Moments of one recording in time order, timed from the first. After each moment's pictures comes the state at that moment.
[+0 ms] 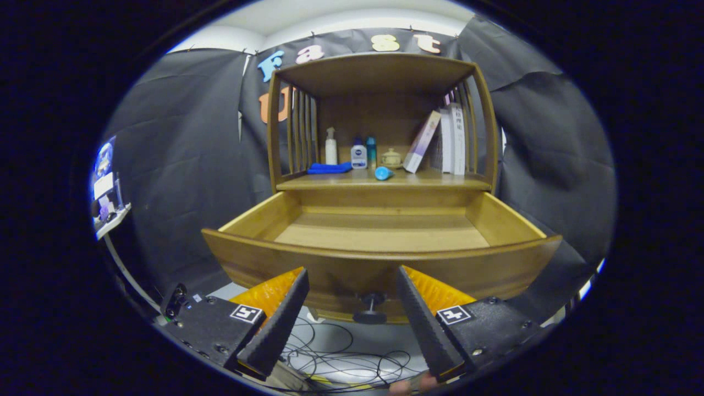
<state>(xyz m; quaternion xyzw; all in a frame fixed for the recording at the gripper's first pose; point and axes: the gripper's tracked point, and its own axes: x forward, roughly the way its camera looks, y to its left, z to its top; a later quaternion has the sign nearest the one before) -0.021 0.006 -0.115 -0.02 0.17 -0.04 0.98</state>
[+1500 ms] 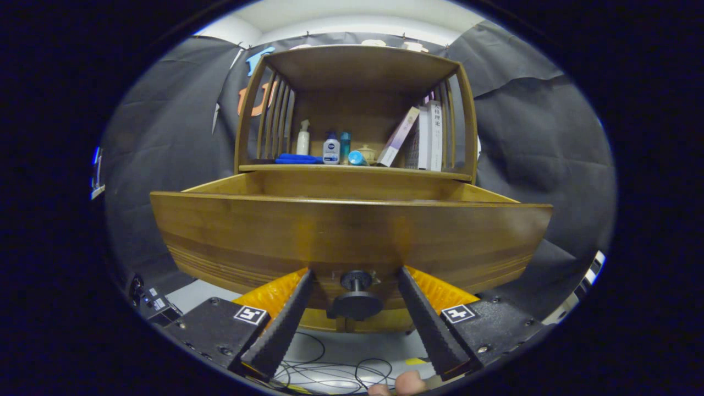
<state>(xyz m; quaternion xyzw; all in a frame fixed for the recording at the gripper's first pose) 0.015 -0.027 -0.156 -0.06 0.13 -0.12 0.98</state>
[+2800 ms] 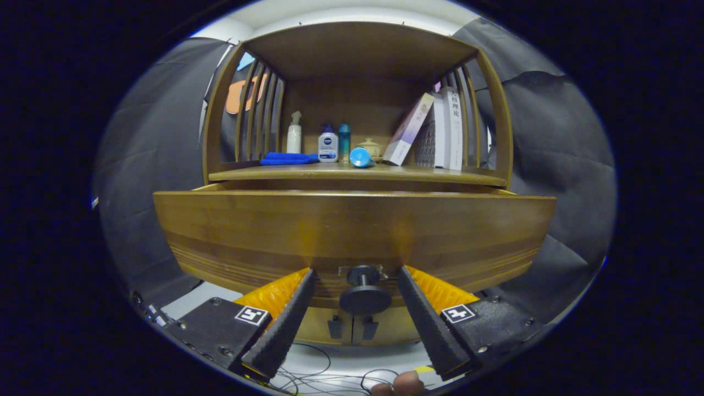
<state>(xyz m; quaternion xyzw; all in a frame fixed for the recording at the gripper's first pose) 0.128 -0.031 -0.146 -0.05 0.15 -0.12 0.98</state>
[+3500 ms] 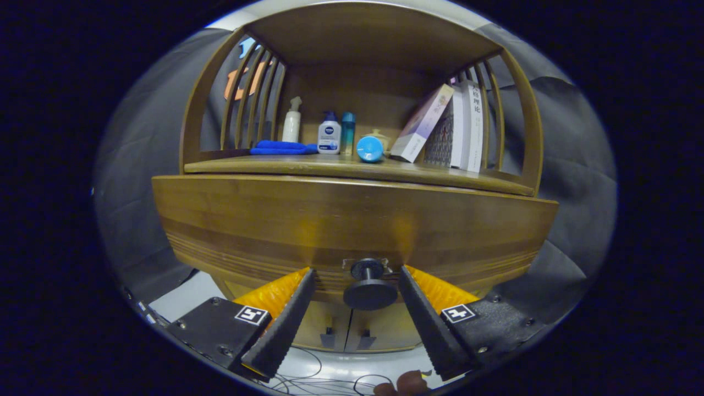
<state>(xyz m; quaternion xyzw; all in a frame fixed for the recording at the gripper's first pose) 0.143 -0.031 -0.152 -0.07 0.17 -0.13 0.97</state>
